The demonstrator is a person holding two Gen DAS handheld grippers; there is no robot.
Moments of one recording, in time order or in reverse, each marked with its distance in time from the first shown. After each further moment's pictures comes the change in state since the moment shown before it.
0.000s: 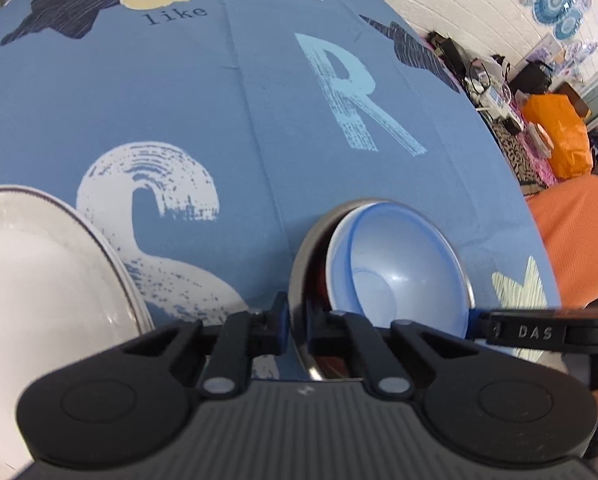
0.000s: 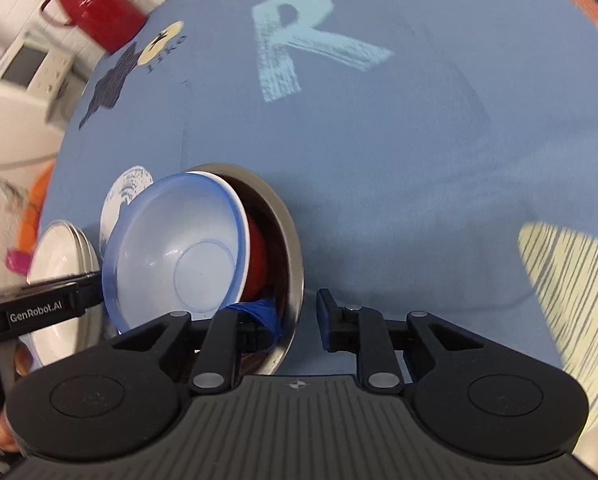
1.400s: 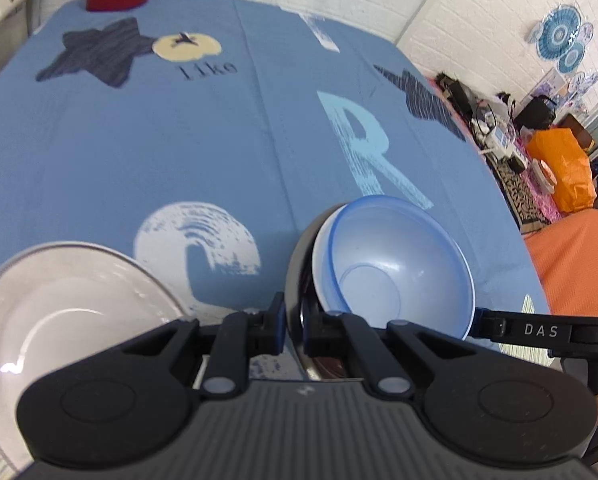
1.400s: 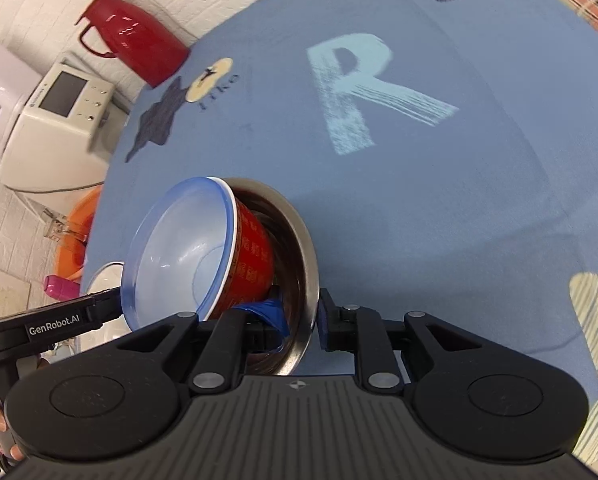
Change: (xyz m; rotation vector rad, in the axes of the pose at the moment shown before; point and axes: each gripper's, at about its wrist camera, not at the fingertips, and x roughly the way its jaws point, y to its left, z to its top) left arm -0.058 0.019 0.017 -0.010 -0.122 0.038; right arm -0.017 0.051 0.019 -0.053 -0.092 0.094
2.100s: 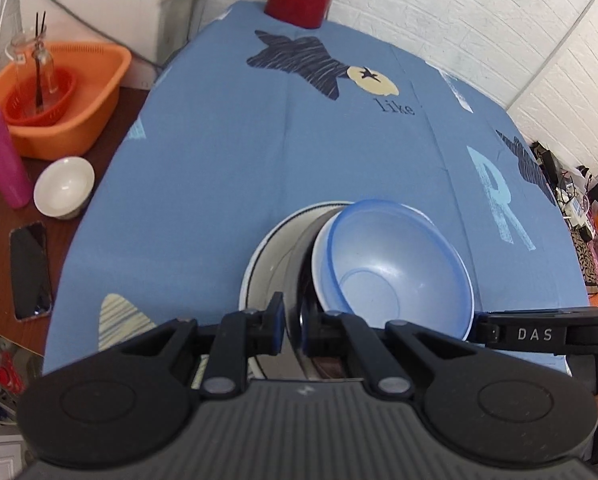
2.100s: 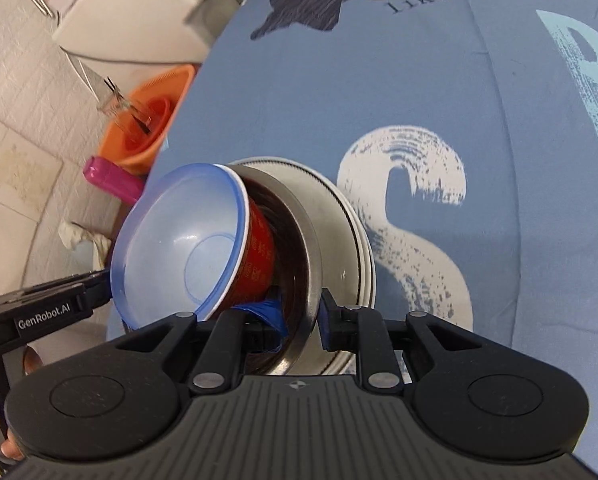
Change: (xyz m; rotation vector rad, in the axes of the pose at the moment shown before) left arm -0.096 0.138 -0.058 -0.212 -0.086 0.189; right arm 0.088 0.153 -0.038 -0.286 0.223 0.064
